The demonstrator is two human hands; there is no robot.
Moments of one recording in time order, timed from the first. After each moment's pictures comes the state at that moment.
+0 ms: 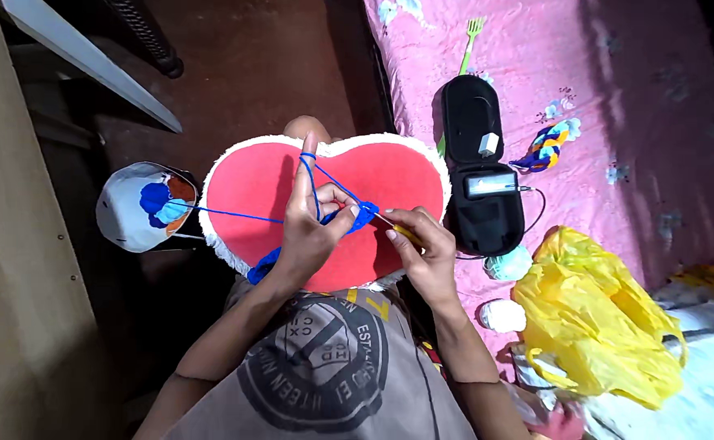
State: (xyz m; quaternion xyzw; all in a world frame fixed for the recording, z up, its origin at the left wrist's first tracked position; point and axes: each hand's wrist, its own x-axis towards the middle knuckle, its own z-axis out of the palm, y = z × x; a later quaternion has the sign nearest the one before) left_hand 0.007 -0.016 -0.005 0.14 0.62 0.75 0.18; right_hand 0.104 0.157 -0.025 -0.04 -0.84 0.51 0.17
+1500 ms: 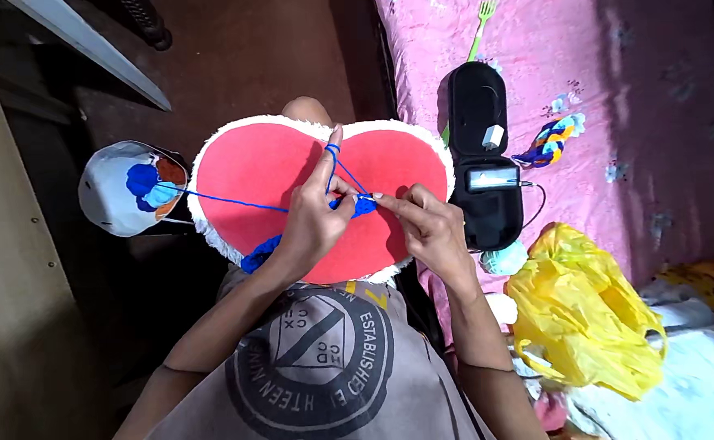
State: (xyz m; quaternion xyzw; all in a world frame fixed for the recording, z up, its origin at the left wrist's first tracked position) left_hand 0.005 -0.016 -0.019 0.17 0.77 0.59 0.17; right_hand 0.081 0.187 -0.022 0.09 -0.95 0.27 0.12
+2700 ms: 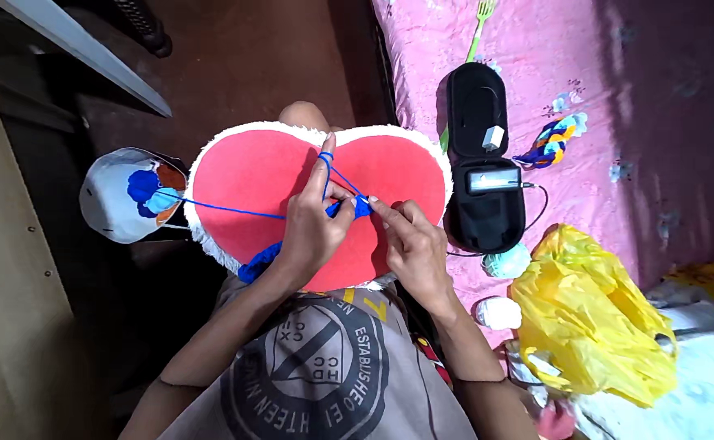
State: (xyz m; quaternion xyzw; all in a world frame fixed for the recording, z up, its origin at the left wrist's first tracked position) left_hand 0.006 -0.007 -0.023 0.16 0.80 0.56 0.14; right_hand 0.096 0.152 -0.030 -0.03 -0.95 0.26 0.14
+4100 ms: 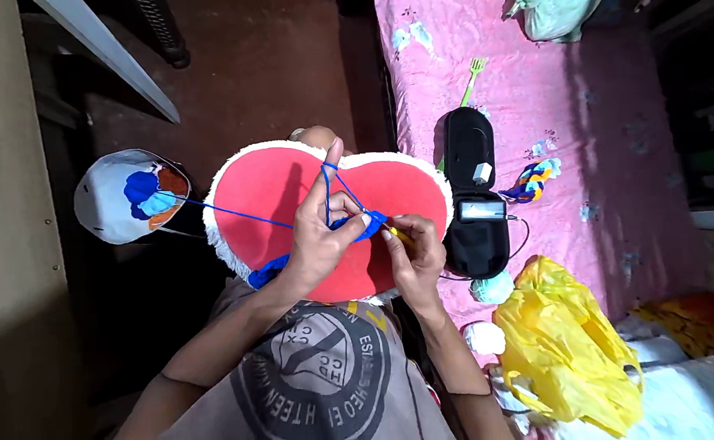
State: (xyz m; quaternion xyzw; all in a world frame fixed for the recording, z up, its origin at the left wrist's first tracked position) left_hand 0.005 -0.020 -0.009 0.12 0.56 0.81 0.14; right_hand 0.078 0.141 -0.042 0.02 -0.85 0.46 0.27
